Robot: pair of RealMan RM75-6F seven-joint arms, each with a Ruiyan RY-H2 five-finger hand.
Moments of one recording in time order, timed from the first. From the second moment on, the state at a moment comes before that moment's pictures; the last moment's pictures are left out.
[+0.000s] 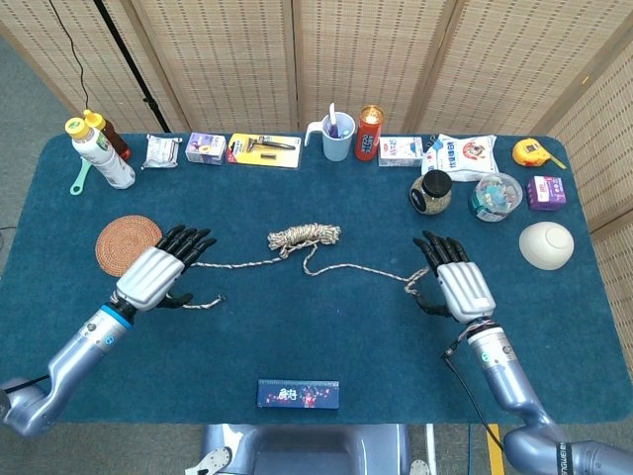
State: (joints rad) left arm -0.63 -1.25 -0.04 -1.47 1.53 1.07 -0.05; right arm 0.49 -1.33 0.20 -1.66 -1.22 1.11 -0.17
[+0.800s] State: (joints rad) left arm -0.26 -1.03 0.03 -1.56 1.37 1.37 -0.01; right arm 0.30 -1.24 0.17 -1.54 -1.21 1.32 -0.08
